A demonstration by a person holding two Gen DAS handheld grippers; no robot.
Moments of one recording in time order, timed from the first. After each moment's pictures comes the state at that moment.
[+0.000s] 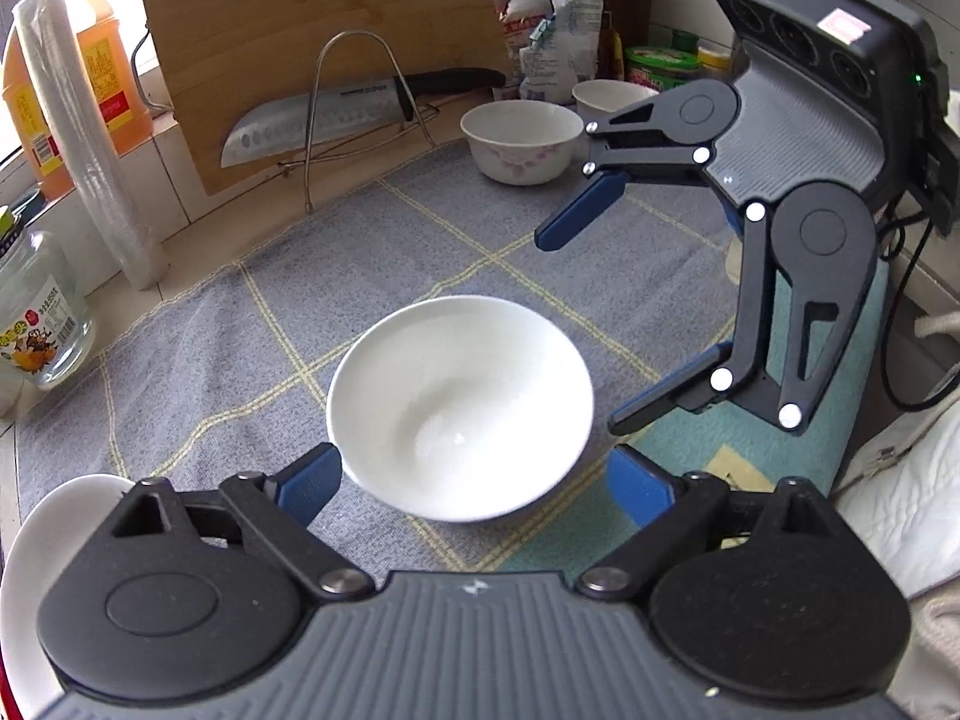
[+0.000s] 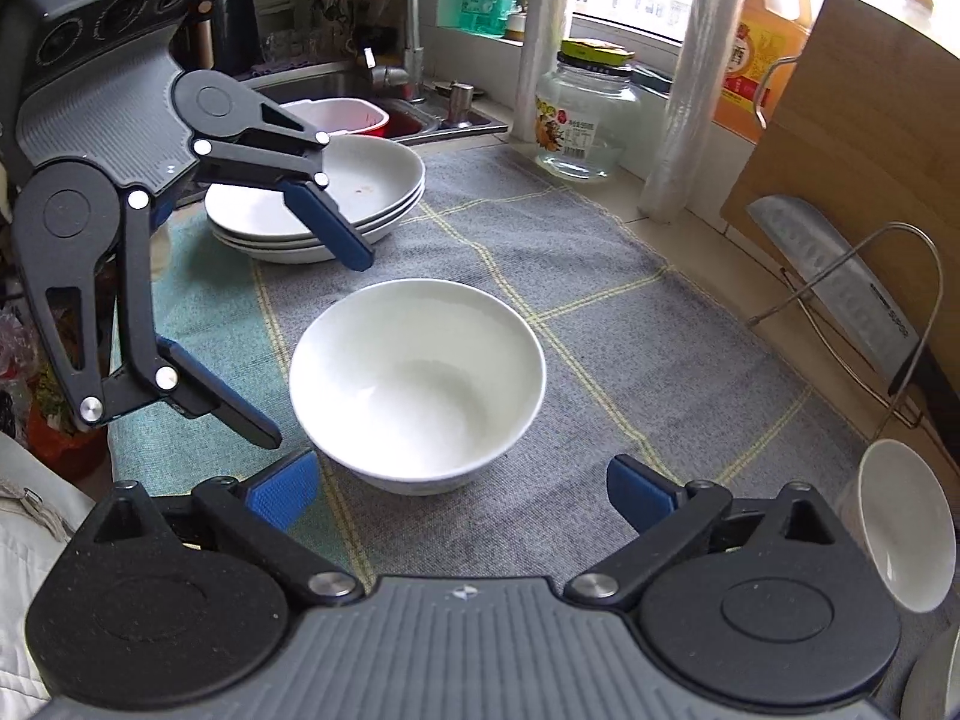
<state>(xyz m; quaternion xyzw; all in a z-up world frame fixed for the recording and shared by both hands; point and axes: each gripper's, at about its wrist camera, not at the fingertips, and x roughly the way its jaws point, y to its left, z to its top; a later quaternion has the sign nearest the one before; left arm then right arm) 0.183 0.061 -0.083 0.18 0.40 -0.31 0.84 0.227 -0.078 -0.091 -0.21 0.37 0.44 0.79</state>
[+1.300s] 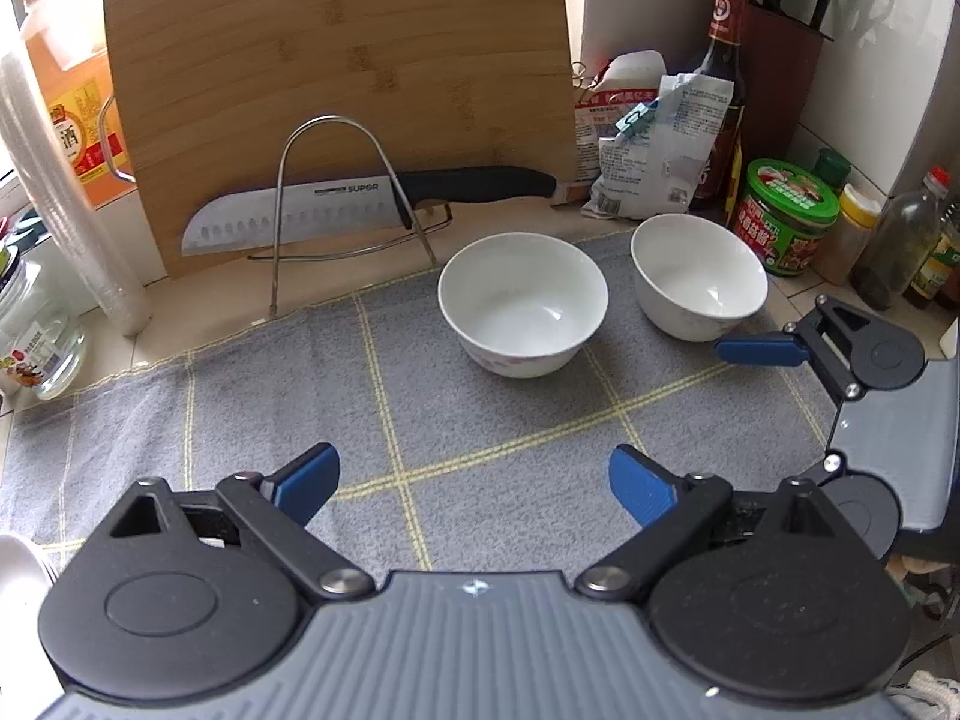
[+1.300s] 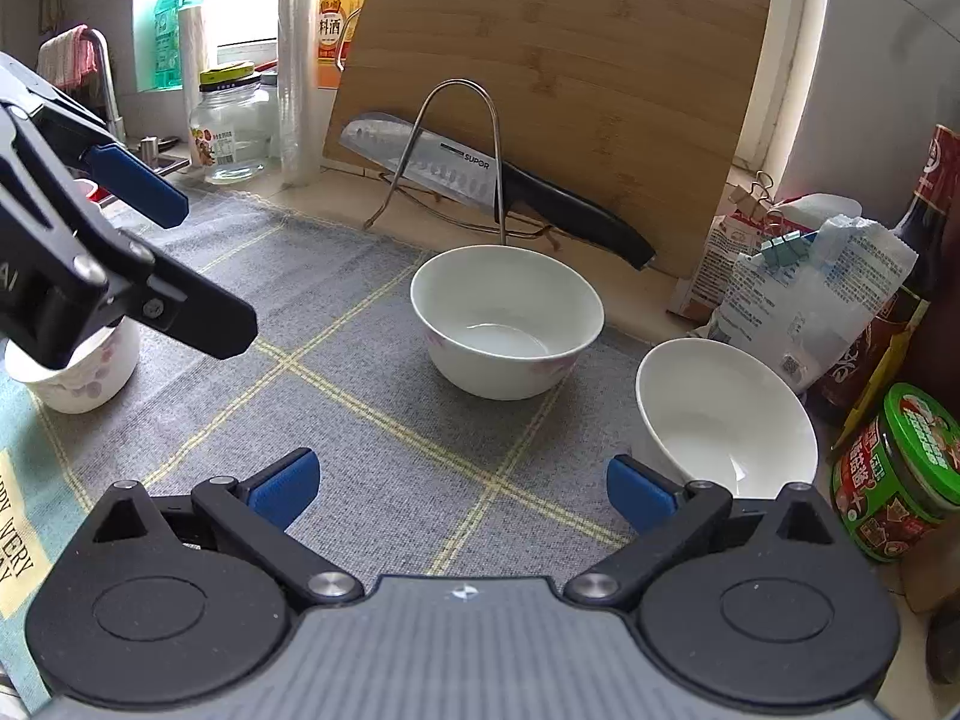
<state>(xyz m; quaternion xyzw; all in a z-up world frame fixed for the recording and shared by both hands) 0.270 -0.118 -0.047 0.10 0.45 -0.16 0.87 0.260 -0.249 -0.102 -0.13 0.37 0.22 0.89</state>
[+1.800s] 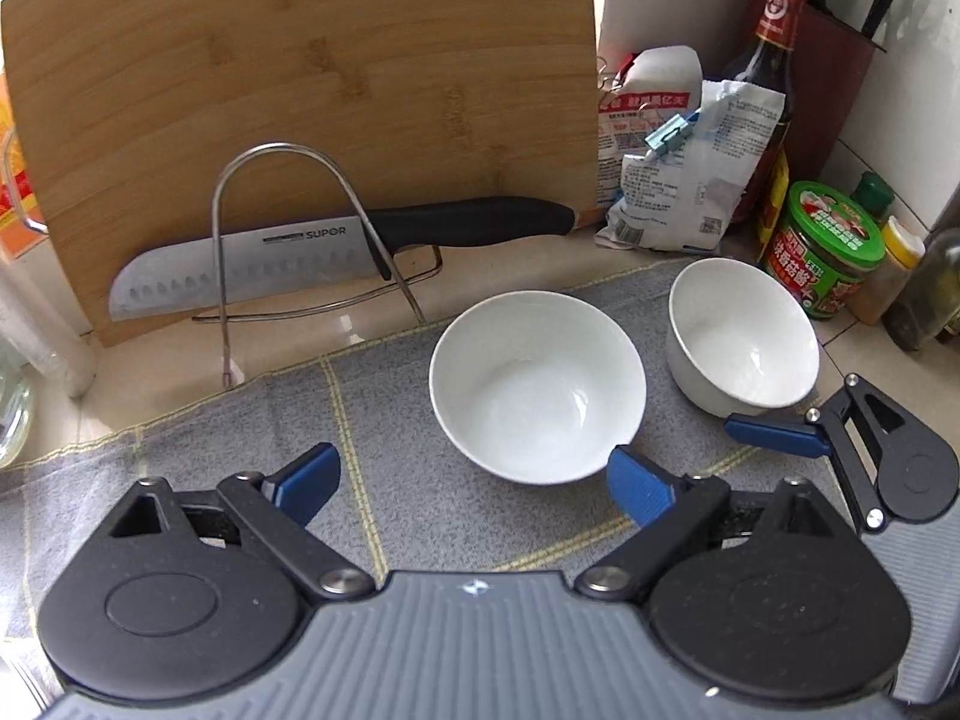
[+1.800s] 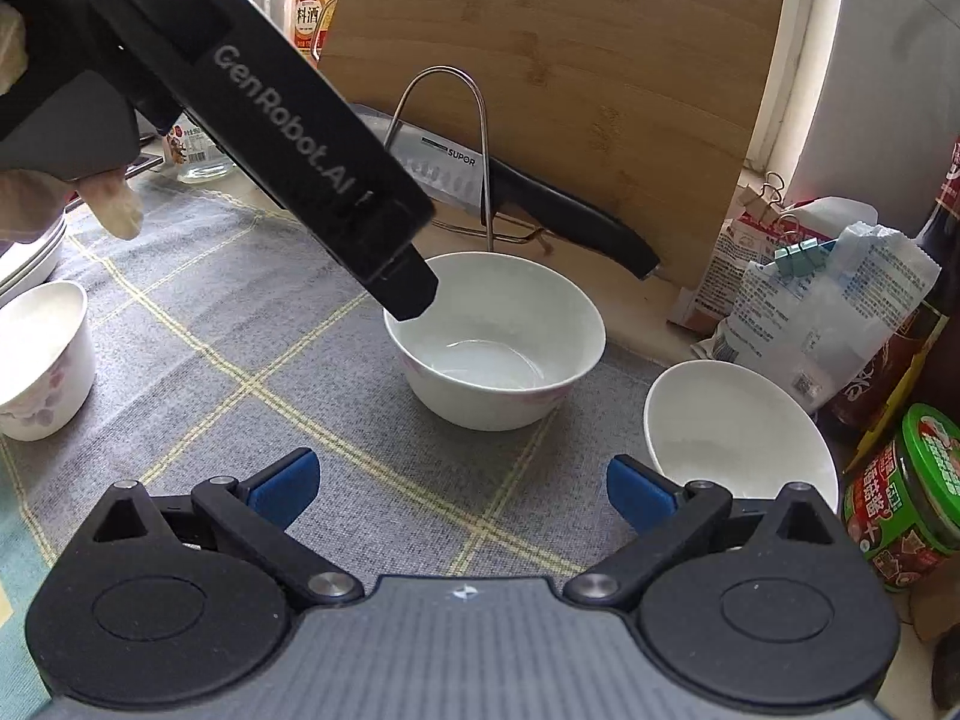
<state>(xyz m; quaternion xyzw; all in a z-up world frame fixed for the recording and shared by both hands) 0.353 -0.141 -0.069 0.10 0.48 -0.18 0.85 0.289 -0.236 -0.114 -0.13 0.38 0.20 0.89</state>
